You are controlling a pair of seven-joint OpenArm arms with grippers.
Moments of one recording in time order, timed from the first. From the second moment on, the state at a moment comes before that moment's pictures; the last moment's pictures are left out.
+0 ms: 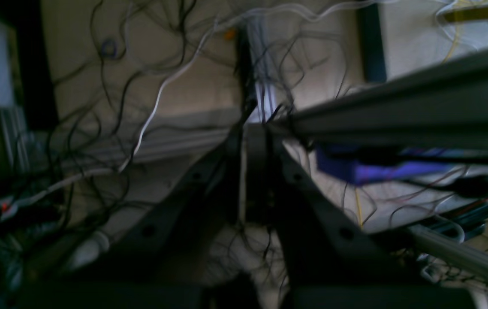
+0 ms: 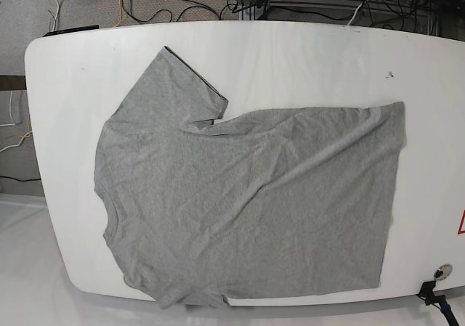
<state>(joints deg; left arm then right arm) 65.5 -13.8 -0.3 100.6 -9.9 -9.5 -4.2 -72.4 12.1 -1.5 90.5 13.7 0.8 3.5</state>
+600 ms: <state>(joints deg) 58.7 -14.3 -18.9 122.8 -15.3 -10.2 5.7 -66.9 11.2 12.6 112.6 11.3 2.0 -11.6</state>
